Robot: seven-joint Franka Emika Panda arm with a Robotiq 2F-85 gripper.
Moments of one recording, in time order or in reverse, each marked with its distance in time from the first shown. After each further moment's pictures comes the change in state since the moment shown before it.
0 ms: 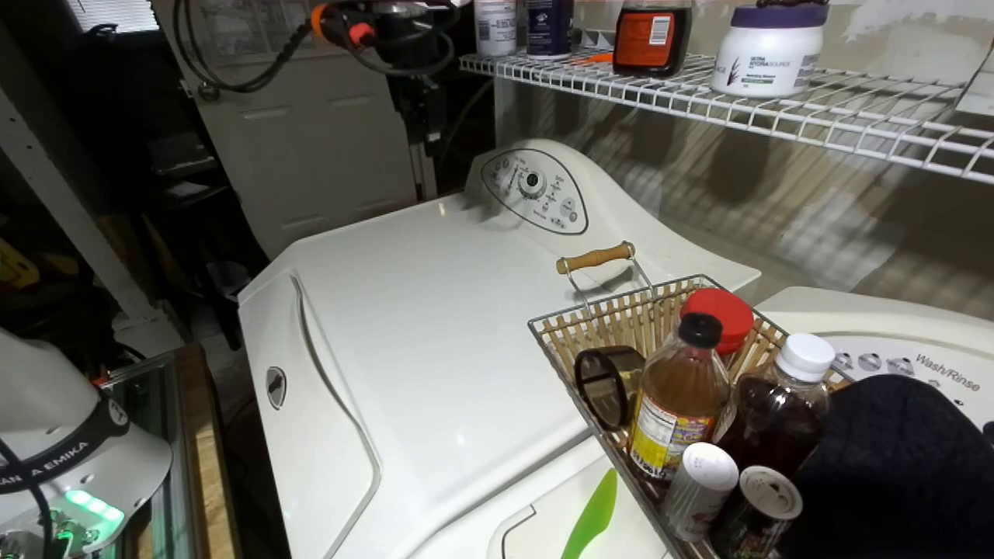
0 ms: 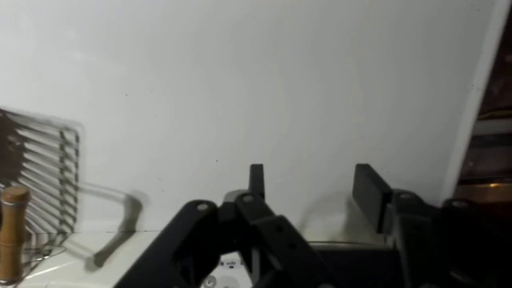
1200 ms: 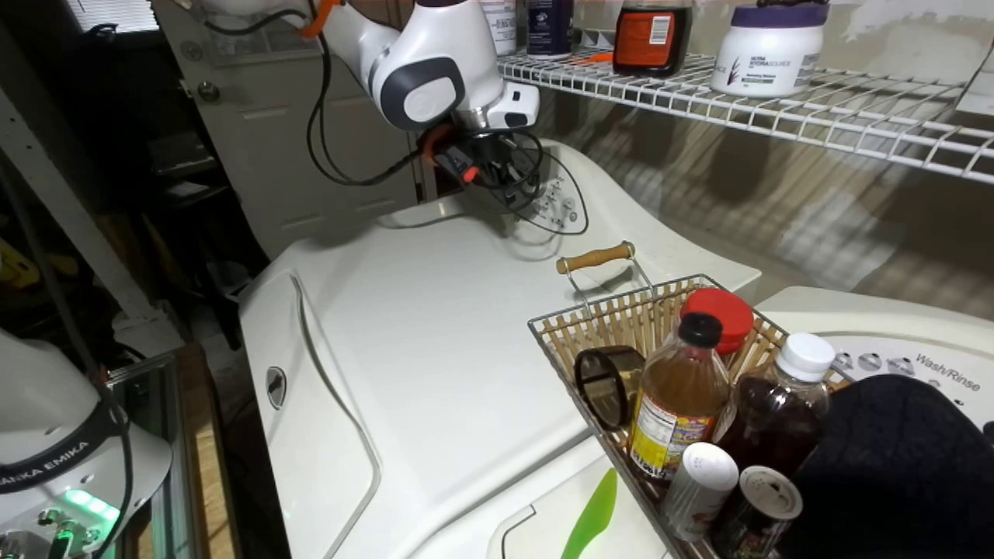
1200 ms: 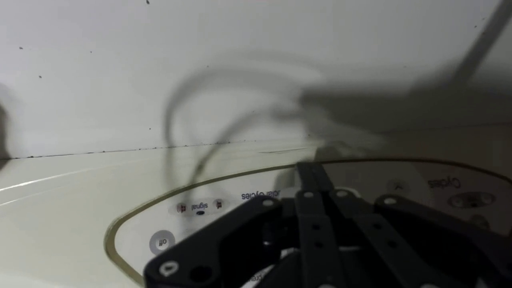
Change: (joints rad) arm -0.020 0.413 0.016 0.052 0.186 0.686 -0.181
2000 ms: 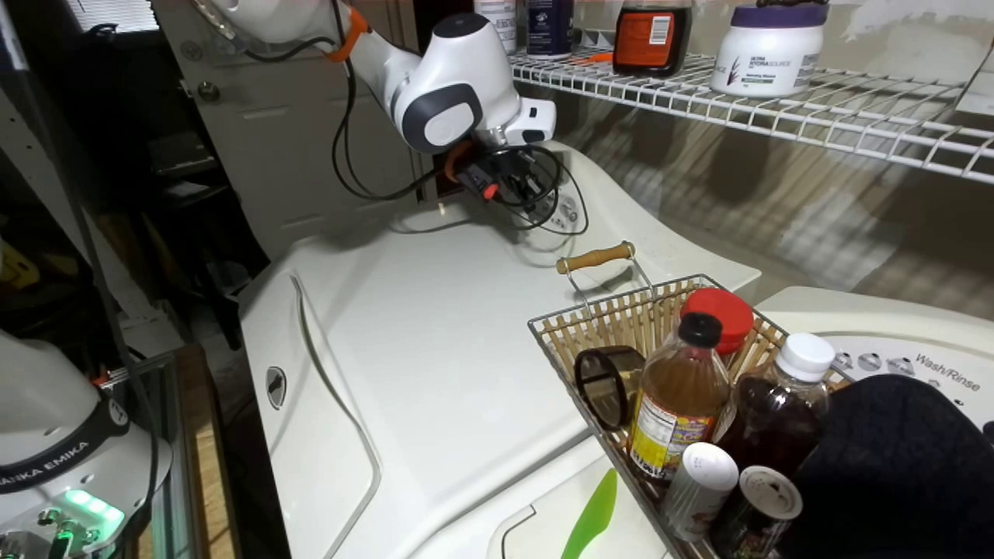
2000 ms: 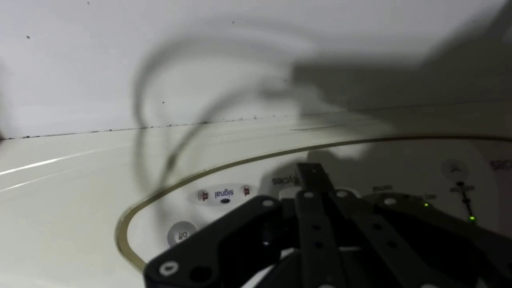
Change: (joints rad) arm -0.017 0.103 0.000 0.065 -0.001 0.104 -0.005
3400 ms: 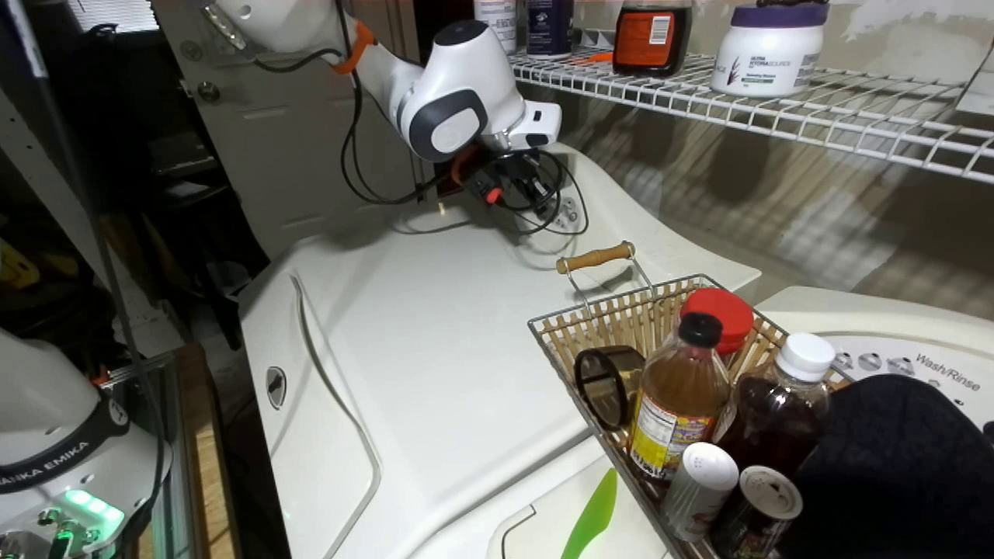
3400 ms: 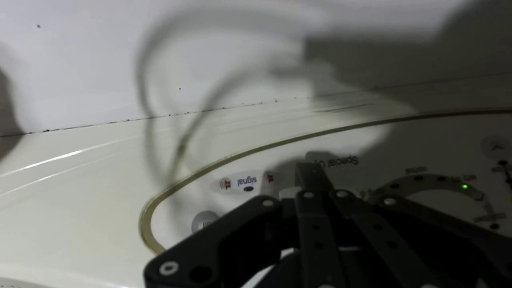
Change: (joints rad) arm 0.022 0.029 -0.036 0.015 -0.050 0.060 0.099
